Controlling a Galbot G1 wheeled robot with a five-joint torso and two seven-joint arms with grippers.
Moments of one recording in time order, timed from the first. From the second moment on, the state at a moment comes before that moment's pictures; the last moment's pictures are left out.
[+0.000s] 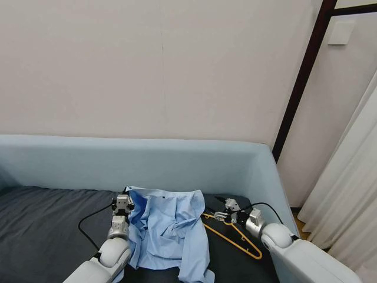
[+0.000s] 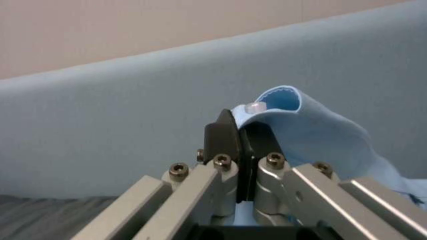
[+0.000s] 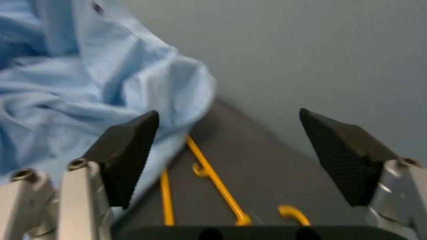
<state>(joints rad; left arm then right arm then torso) 0.86 -1.01 0.03 -1.38 -0.38 -0.22 -0.56 -0.63 0.86 -0.29 1.27 0.58 0.09 -0.23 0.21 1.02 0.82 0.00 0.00</state>
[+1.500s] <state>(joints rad) 0.90 -1.00 0.05 -1.45 -0.37 -0.25 -0.53 -0.54 1.09 -0.24 0.71 0.54 -0.09 -0.35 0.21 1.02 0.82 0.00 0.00</state>
